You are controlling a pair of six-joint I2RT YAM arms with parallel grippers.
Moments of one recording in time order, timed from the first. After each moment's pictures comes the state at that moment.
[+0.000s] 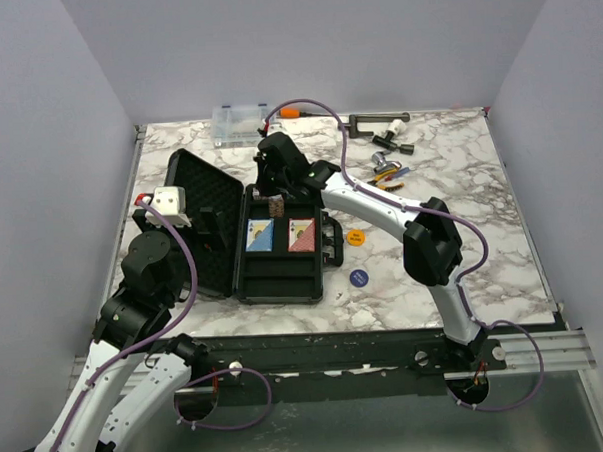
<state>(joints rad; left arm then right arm) -0.51 0.54 0.86 -0.48 -0.39 -0.16 0.86 2.14 1.93 -0.36 0.15 0.48</state>
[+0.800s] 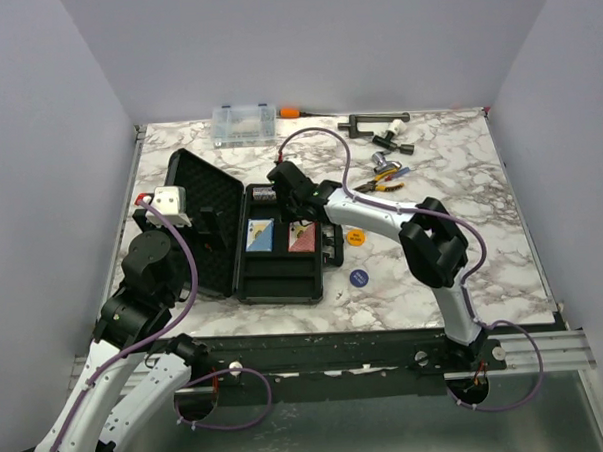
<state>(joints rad) -0.51 0.54 0.86 -0.48 -0.39 -0.16 0.86 2.13 1.69 -0.39 0.24 0.49</state>
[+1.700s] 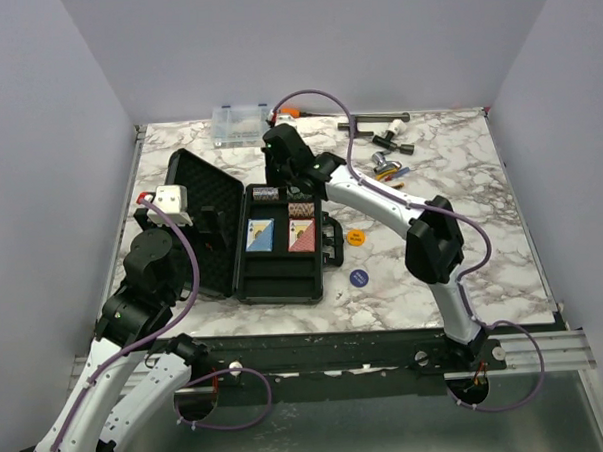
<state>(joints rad) -0.51 0.55 0.86 -0.48 -0.39 -0.16 0.83 2.13 1.94 -0.42 0.24 0.46</state>
